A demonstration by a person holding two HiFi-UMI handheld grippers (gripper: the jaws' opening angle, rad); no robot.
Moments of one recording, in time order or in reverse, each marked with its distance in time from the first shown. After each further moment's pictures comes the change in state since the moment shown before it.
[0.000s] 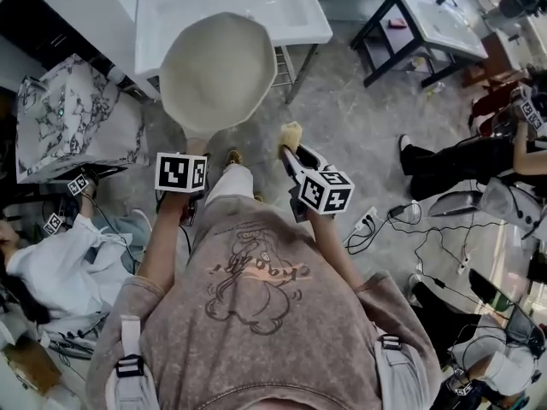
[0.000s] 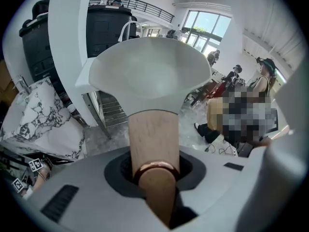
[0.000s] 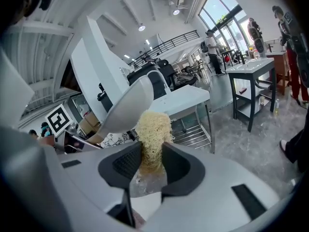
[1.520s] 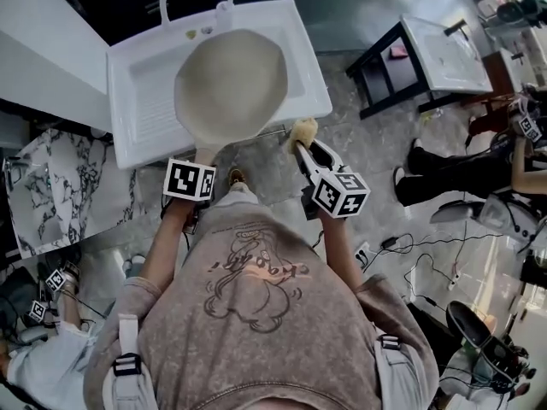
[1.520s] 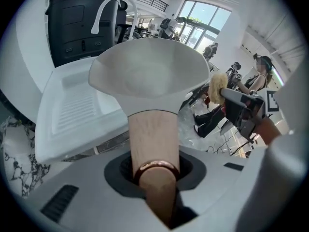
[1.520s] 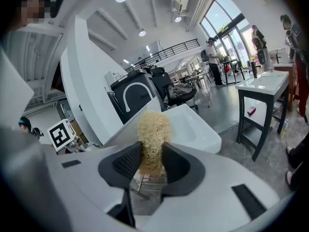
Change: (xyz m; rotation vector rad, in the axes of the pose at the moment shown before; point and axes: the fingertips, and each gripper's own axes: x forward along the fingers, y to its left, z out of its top) left arm 0.133 0.054 0.252 0.077 0.126 -0.081; right arm 0.182 -0.119 0.239 -0.044 -0.086 -0.048
